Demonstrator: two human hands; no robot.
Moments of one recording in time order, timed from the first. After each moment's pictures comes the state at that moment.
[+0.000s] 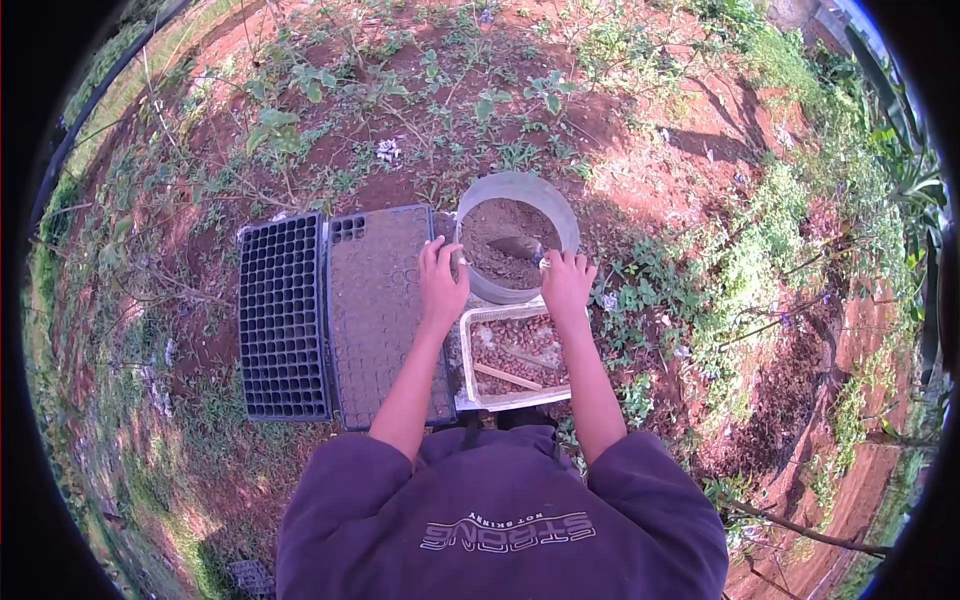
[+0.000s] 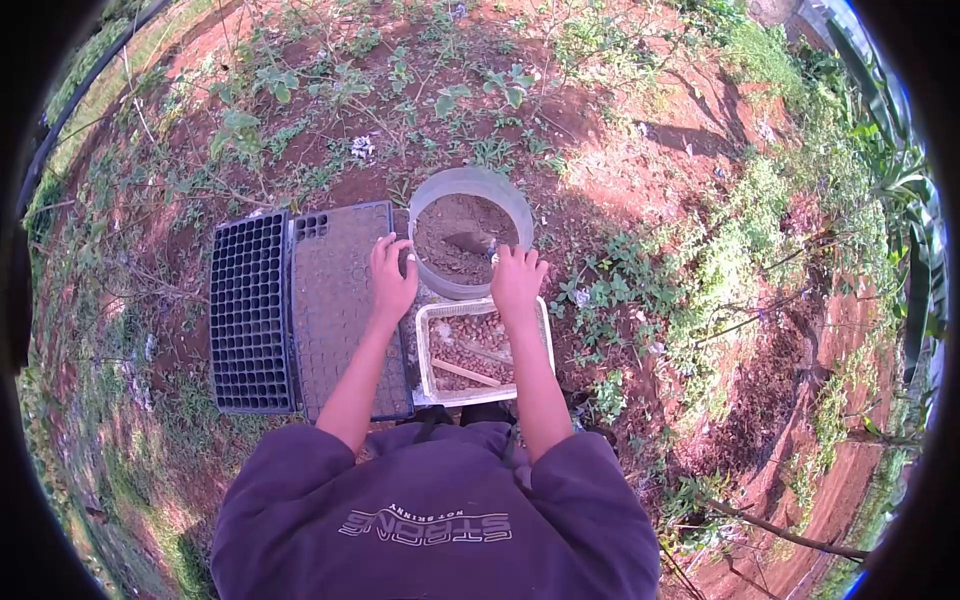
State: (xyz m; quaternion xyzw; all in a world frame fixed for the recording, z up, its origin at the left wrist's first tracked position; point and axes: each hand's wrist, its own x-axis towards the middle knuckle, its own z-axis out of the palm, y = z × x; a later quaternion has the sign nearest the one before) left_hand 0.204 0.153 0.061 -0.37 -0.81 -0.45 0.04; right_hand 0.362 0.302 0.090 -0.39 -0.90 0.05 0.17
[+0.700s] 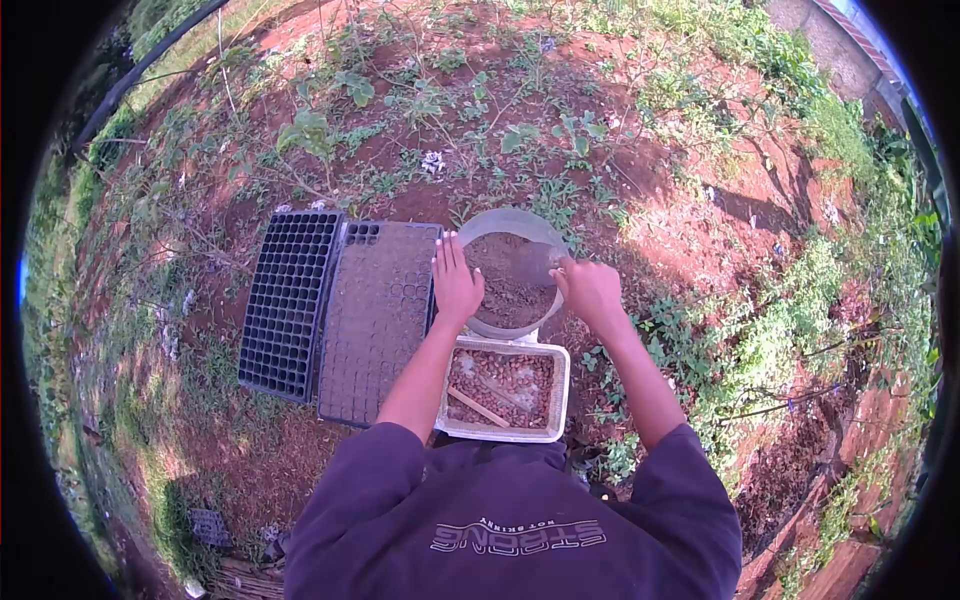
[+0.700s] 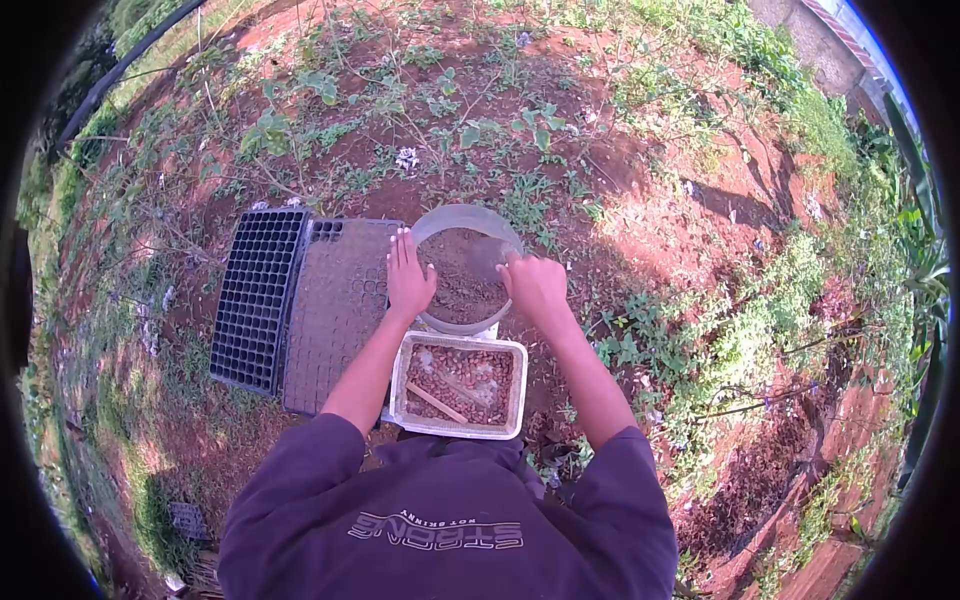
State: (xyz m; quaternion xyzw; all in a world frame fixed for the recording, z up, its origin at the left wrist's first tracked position) left_hand 0.209 0.229 0.059 -0.28 -0.93 -0.25 0.04; right_hand 0.361 0.404 0.175 -0.14 -0.99 0.05 0.08
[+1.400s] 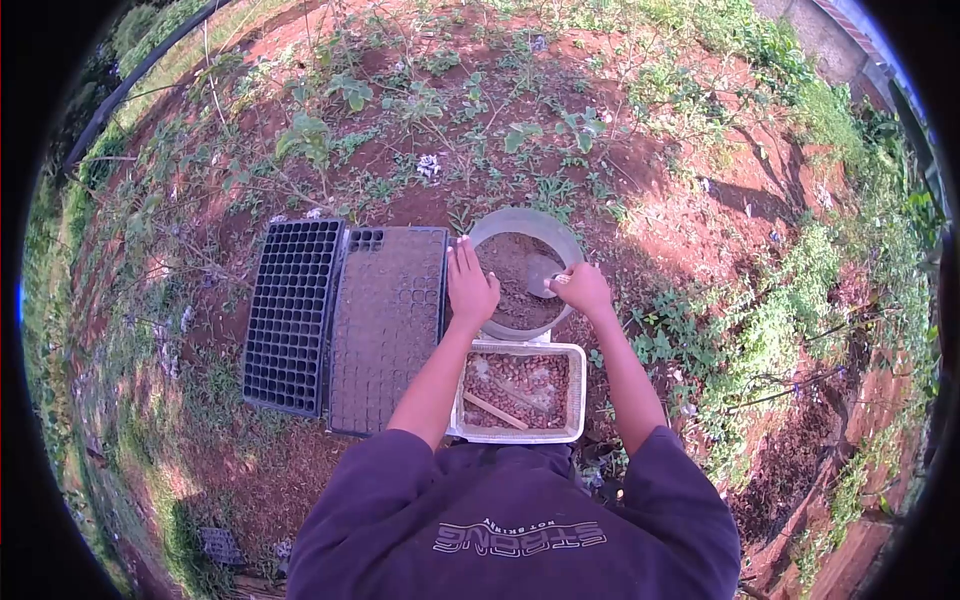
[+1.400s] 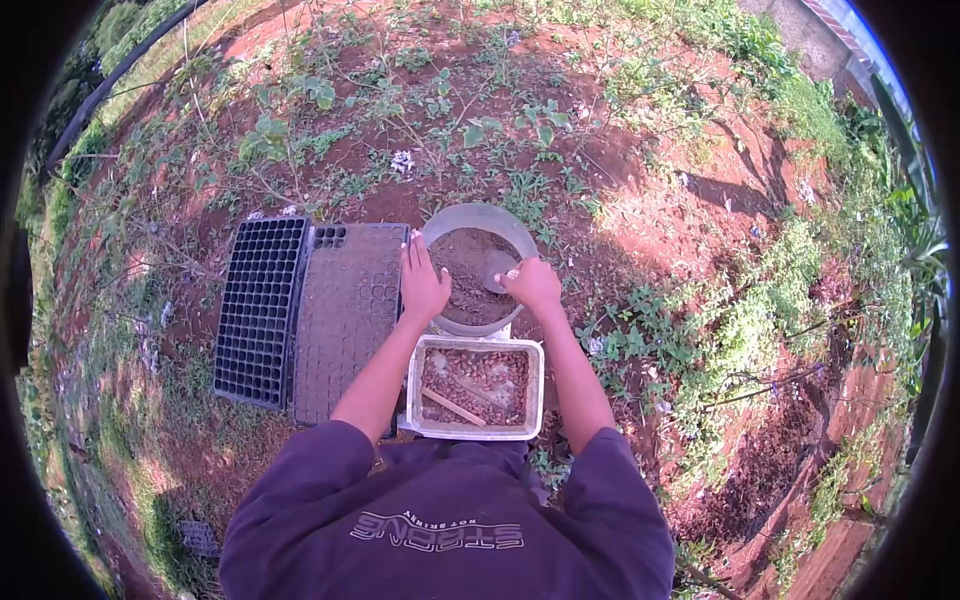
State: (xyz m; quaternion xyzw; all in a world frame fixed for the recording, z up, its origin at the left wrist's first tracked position) left_hand 0.207 0.227 0.052 -0.31 -0.91 -0.27 0.06; right_hand 0.332 0.395 0.118 -0.39 -0.89 0.24 0.02
